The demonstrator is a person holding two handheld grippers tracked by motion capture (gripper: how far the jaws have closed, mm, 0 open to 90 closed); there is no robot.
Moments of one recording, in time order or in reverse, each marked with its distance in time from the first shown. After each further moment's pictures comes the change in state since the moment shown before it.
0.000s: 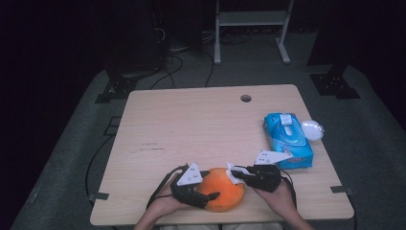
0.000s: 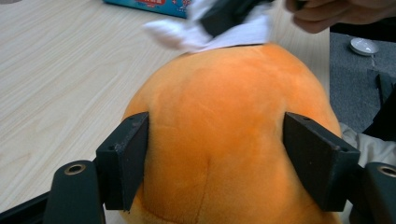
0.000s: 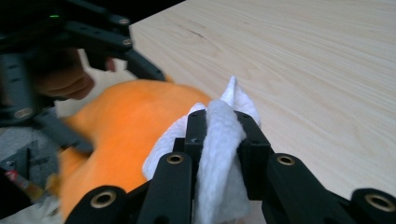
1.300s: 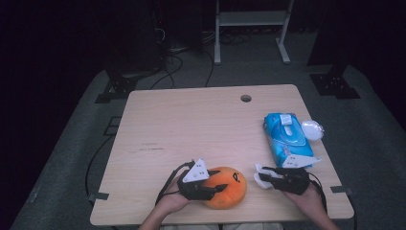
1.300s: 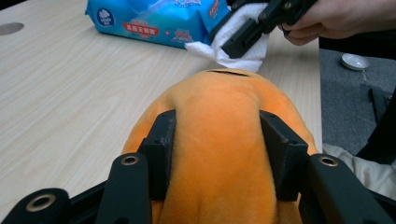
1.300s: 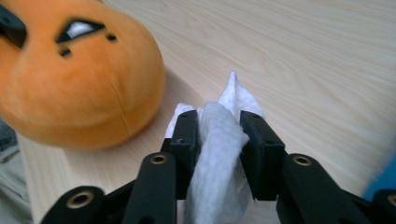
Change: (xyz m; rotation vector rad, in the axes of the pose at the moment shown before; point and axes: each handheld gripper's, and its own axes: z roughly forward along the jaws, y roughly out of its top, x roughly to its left) left arm -0.004 0.020 0.009 -0.069 -0.011 0.019; right arm -0.050 -0.043 -0.050 0.065 -0.113 -0.010
